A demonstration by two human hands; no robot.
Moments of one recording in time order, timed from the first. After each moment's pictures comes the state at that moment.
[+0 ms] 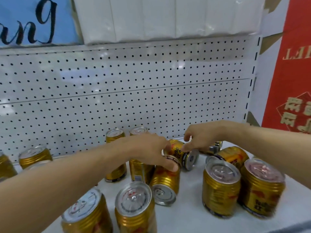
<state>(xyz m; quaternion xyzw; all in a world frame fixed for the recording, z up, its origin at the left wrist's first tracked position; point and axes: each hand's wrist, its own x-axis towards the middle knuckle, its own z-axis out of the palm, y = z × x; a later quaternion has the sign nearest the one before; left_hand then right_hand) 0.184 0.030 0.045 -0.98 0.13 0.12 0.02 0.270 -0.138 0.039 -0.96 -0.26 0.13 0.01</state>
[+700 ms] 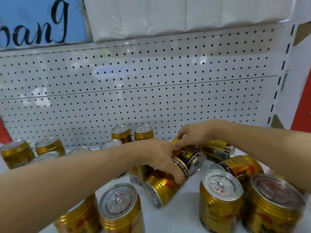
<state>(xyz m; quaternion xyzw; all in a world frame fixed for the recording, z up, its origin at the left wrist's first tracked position) 0.195 -0.004 0.036 -0.98 -0.02 0.18 -0.06 0.312 -0.115 0.029 -0.91 -0.31 0.23 0.15</state>
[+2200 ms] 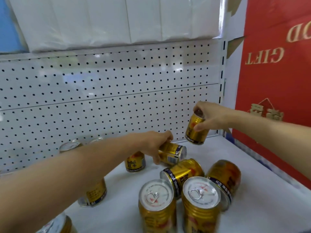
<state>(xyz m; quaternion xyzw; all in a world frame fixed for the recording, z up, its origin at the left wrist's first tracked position) 0.314 -0.069 0.019 -0.98 0.15 0.11 0.01 0.356 -0.290 0.063 -0.96 -0.23 -0.04 0.16</state>
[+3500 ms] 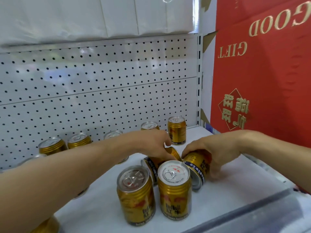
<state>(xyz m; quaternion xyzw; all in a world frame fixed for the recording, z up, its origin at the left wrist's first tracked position) 0.257 -0.141 0.034 -0.98 0.17 0.13 0.00 0.281 -0.335 0.019 -0.92 -0.33 0.23 0.02</state>
